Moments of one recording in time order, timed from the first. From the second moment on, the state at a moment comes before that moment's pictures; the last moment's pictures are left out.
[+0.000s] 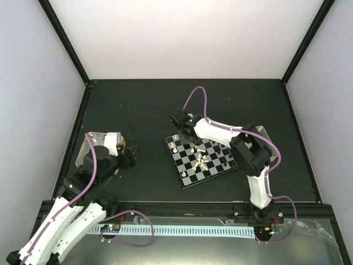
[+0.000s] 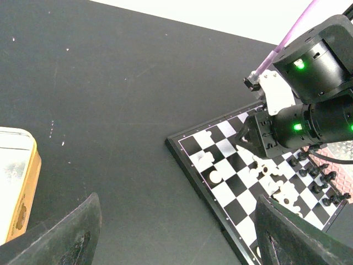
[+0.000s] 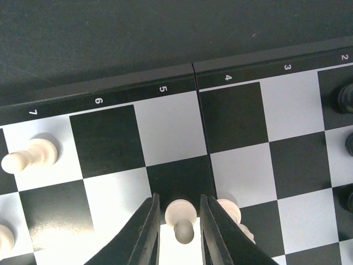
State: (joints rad) left arm -0.52 0.43 0.66 -0.70 -0.09 -0.48; right arm 0.78 2.02 1.47 -0.73 0.28 0.53
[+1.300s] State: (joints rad) left arm -0.52 0.43 0.66 -0.70 -0.09 -0.48; right arm 0.82 2.07 1.53 -0.66 0.08 0.50
